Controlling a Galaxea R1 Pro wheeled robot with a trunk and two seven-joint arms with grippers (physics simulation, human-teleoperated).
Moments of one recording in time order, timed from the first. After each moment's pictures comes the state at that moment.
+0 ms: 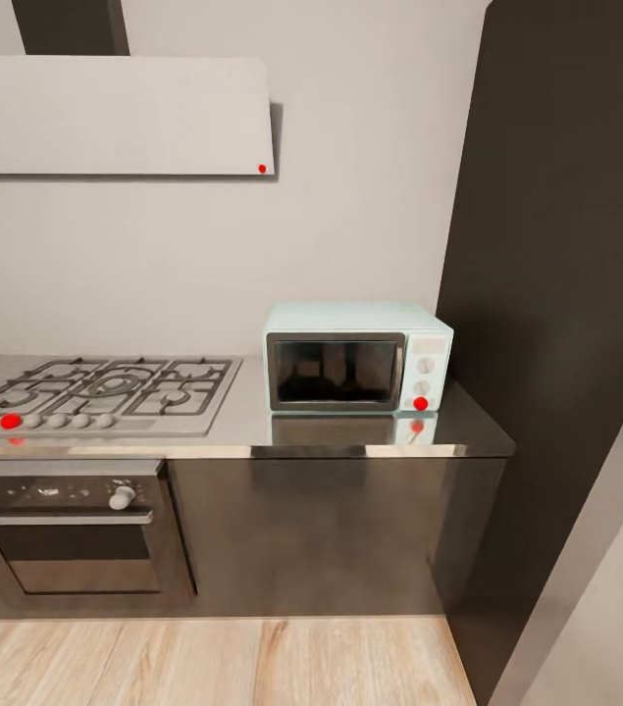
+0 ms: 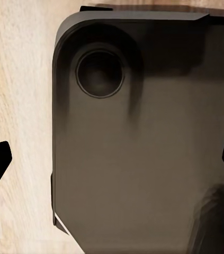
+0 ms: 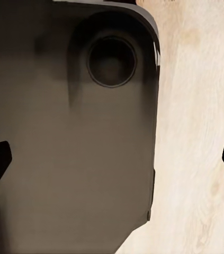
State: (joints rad) left arm 0.00 0.00 0.01 -0.05 0.07 -0.01 0.00; right arm 0.00 -0.01 0.00 0.00 0.00 -0.06 -0.01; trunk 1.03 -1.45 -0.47
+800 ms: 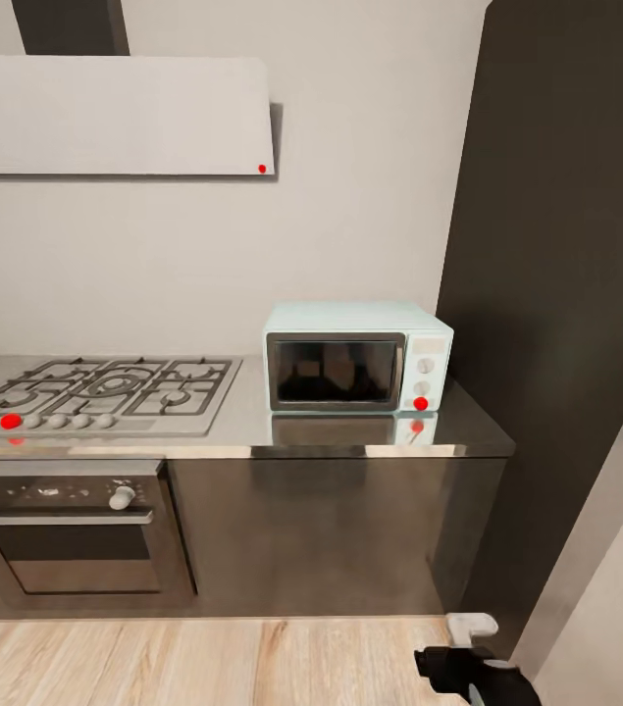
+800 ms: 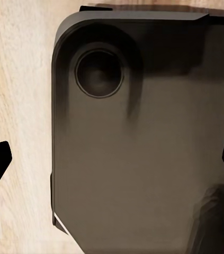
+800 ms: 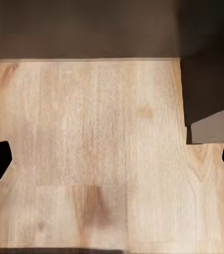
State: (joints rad) left arm 0.00 -0.01 0.01 -0.05 0.07 -0.01 0.00; right arm -0.10 0.00 0.00 -1.18 0.00 0.64 -0.01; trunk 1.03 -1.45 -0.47
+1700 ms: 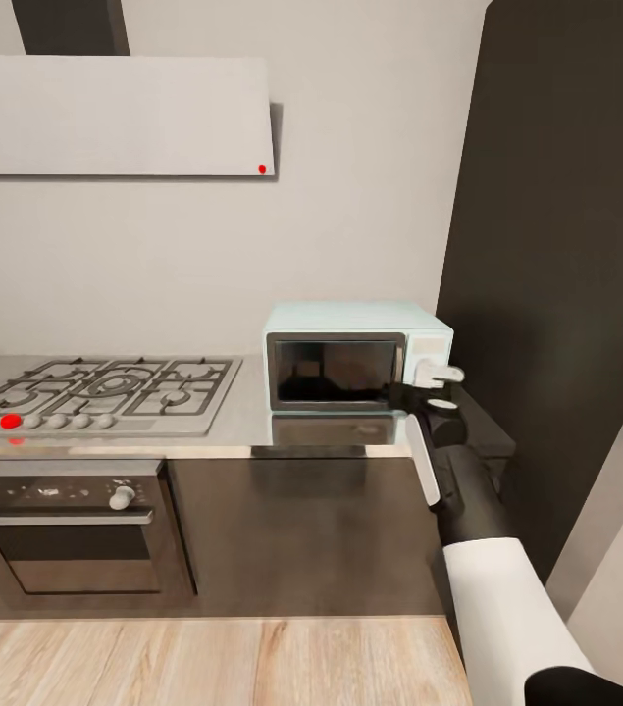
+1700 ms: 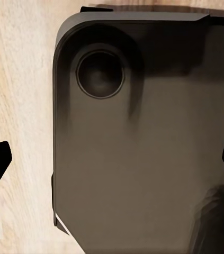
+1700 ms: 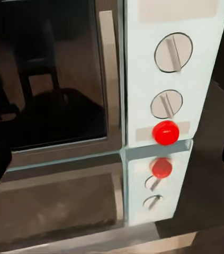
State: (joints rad) left arm 0.00 0.00 0.01 -0.05 0.07 -0.01 0.00; right arm -0.82 0.17 0.00 -1.25 0.00 0.68 -0.29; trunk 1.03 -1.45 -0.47
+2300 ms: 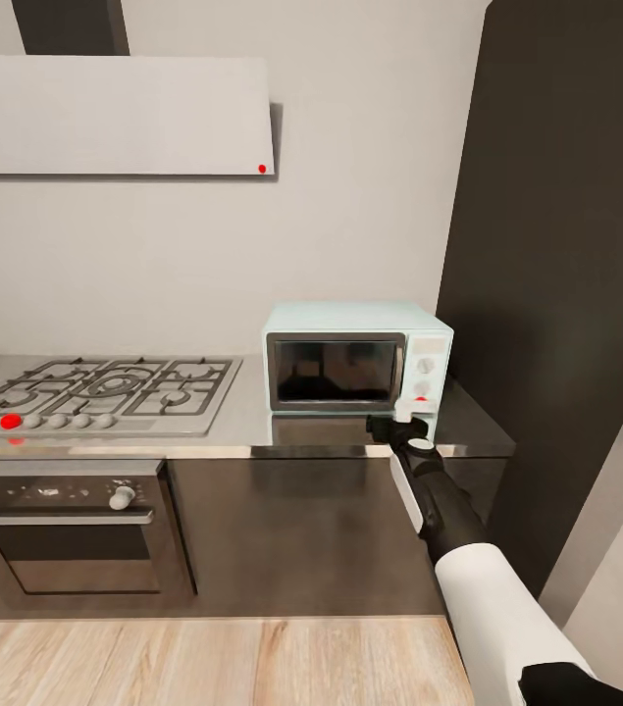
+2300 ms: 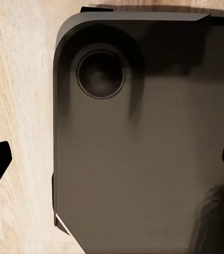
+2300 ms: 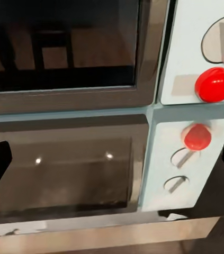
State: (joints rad) left arm 0.00 0.00 0.01 -0.05 0.07 -0.01 0.00; right arm -0.80 0.16 0.00 -0.92 0.06 0.37 -0.18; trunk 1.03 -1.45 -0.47
